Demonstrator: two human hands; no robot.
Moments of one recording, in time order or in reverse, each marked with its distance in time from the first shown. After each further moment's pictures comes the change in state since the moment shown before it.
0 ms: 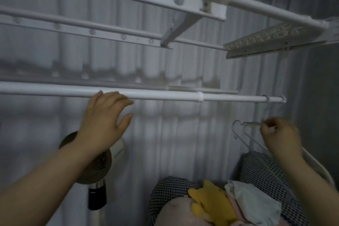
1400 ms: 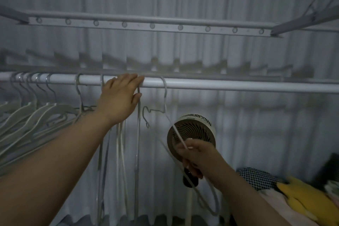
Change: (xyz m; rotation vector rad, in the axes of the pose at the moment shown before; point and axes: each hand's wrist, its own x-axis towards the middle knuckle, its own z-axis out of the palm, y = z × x) left_hand -0.085 -0.312 -0.177 0.191 -0.386 -0.236; right_hand -0.294 -0.399 0.147 0.838 -1.118 0.052
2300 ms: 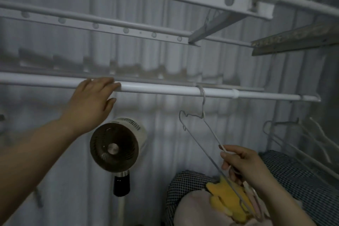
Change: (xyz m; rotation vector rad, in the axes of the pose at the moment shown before) left_hand 0.047 0.240 0.049 0.008 0.101 0.141; right_hand -0.111 0.076 -0.343 0.010 0.450 0.054
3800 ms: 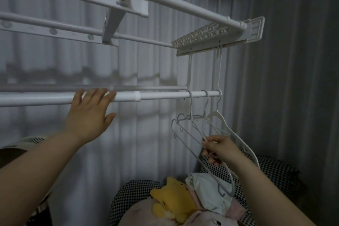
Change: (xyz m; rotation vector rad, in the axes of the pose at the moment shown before) left_hand 0.094 0.210 0.096 -0.076 0.216 0.187; right_hand 0.047 0.034 -0.198 -0.131 0.215 0.145
